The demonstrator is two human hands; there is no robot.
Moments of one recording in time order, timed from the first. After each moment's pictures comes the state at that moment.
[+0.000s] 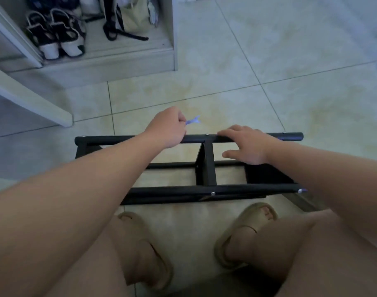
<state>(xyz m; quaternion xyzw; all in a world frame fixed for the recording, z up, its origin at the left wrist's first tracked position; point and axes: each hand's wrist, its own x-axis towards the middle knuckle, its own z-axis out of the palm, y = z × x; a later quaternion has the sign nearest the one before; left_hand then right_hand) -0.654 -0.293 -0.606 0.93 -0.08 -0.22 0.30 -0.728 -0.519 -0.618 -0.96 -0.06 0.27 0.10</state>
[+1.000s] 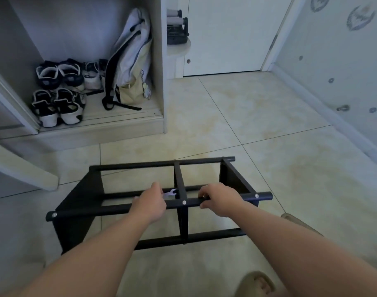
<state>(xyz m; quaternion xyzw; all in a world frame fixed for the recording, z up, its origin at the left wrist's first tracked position) -0.626 -0.284 -0.657 0.95 -0.07 -0.24 0.19 -0.674 -0.494 -0.629 -0.96 0.04 0.25 0.14</state>
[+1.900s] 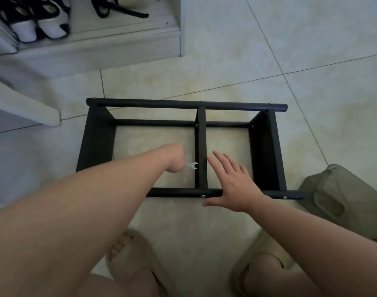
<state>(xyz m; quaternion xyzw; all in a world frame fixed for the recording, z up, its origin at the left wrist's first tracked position) -0.595 -0.286 -0.729 0.88 -0.14 -0.44 0.07 -0.727 -0.467 -0.767 -0.96 -0.06 0.26 0.13</state>
